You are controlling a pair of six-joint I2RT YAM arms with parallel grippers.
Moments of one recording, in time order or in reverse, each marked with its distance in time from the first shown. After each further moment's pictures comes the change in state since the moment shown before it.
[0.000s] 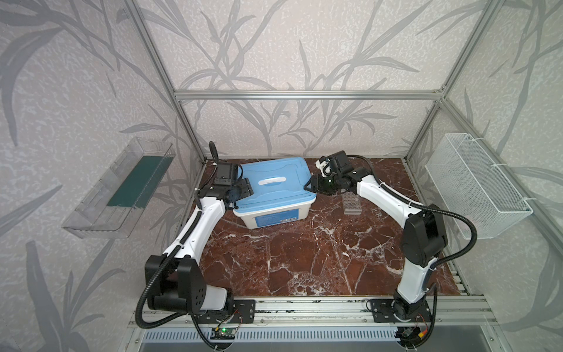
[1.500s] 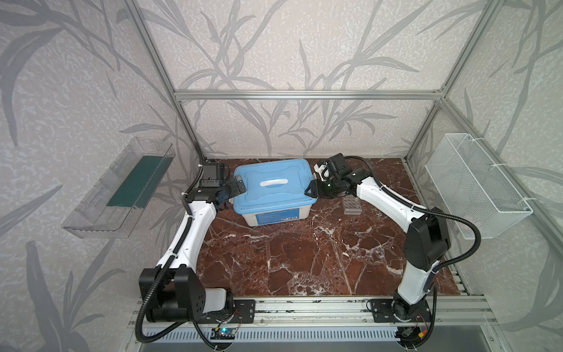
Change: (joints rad) left arm 0.122 -0.043 -0.035 0.063 0.056 0.061; right arm 0.035 -0.036 -0.020 -0.073 0.087 -0.062
